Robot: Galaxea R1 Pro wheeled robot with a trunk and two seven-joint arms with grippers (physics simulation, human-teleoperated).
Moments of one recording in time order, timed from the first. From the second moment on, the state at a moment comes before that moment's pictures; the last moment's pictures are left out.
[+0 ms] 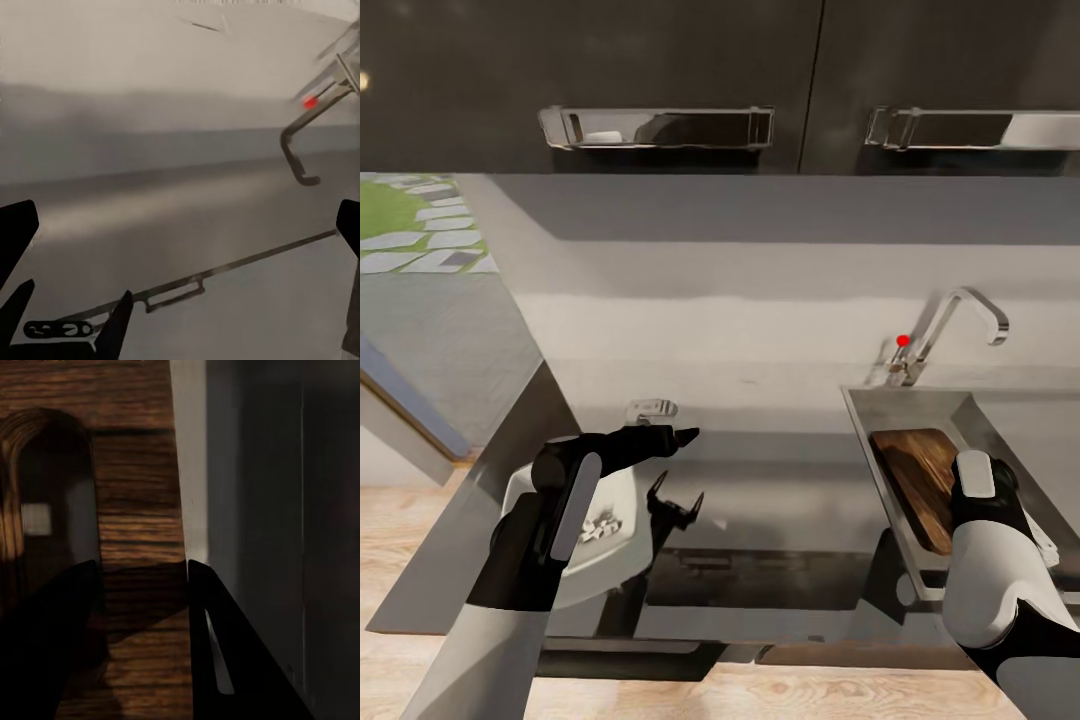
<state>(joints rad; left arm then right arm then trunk) -0.67 -0.07 -0.09 -1.46 0.23 0.91 -0.24 -0.96 -0.07 -0.80 -0.77 -0.52 0.41 -1.14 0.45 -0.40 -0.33</state>
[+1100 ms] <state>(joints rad) -0.67 -0.07 -0.09 -1.46 0.23 0.91 -0.24 -0.96 -0.07 -0.80 -0.77 -0.52 0.41 -1.14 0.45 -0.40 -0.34</state>
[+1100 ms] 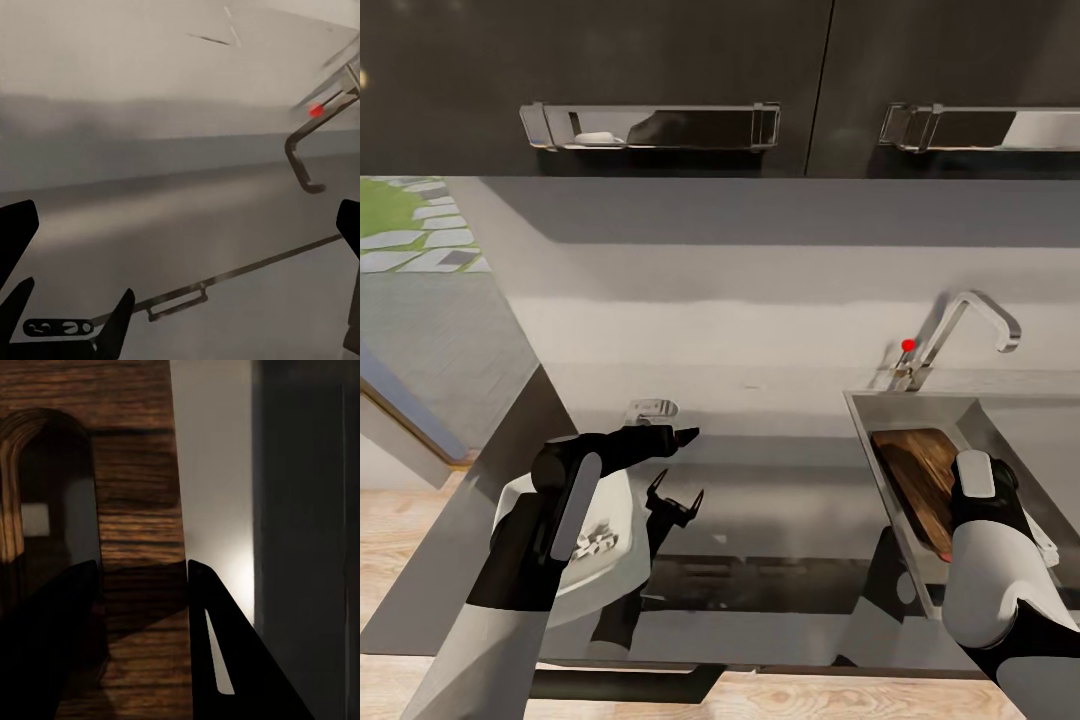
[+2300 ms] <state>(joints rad) -0.67 -0.07 -0.09 -1.46 0.23 0.91 -0.24 -0.96 -0.07 -0.80 -0.76 -0.52 0.41 -1.13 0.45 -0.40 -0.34</state>
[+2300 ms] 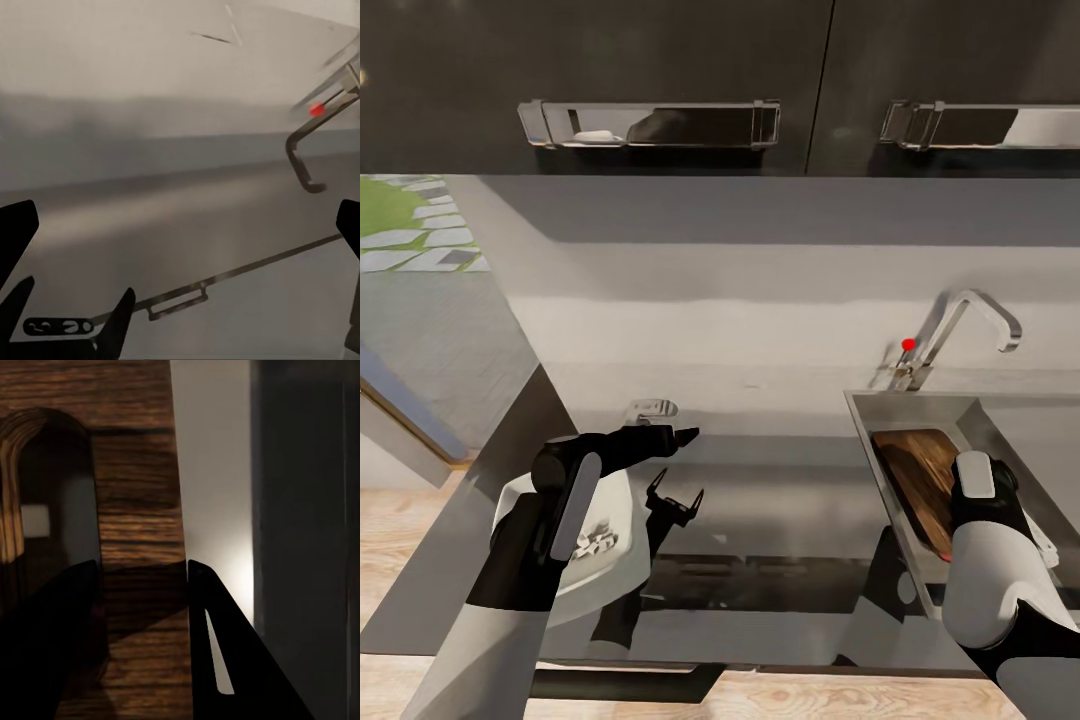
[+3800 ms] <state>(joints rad) -0.67 -0.07 -0.09 -1.46 0.23 0.91 -0.24 -0.96 -0.07 -0.80 -0.76 -0.52 0.41 -1.13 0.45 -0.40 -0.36</state>
